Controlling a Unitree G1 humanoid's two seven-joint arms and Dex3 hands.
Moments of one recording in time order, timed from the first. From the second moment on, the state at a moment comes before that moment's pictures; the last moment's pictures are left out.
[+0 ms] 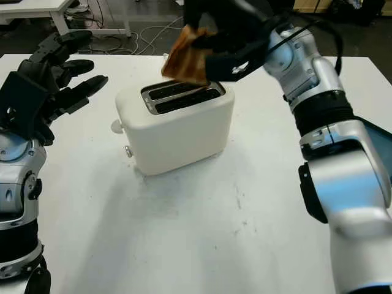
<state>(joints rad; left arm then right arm) -0.44 0.30 0.14 -0.40 0.03 0.52 -0.13 -1.27 -0.51 0.24 0.90 -0.51 -0.50 0.16</state>
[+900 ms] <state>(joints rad) -0.44 0.30 0.14 -0.40 0.03 0.53 -0.13 -1.28 -0.55 0.17 1.30 -0.48 -0.19 -0.21</state>
